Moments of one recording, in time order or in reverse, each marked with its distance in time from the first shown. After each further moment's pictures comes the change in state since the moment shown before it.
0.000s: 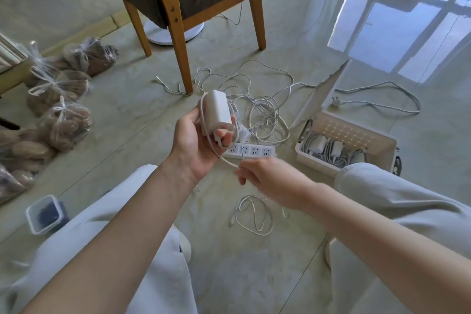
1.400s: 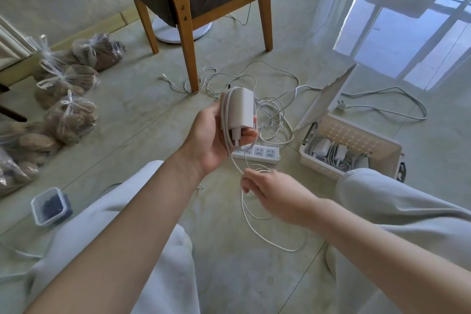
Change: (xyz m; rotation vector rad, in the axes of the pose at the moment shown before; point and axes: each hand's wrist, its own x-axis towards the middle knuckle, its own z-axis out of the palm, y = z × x) left_hand -0.003 0.001 0.009 0.189 -0.130 -0.005; right_hand -0.012 -0.001 0.021 -0.013 -0.022 0.011
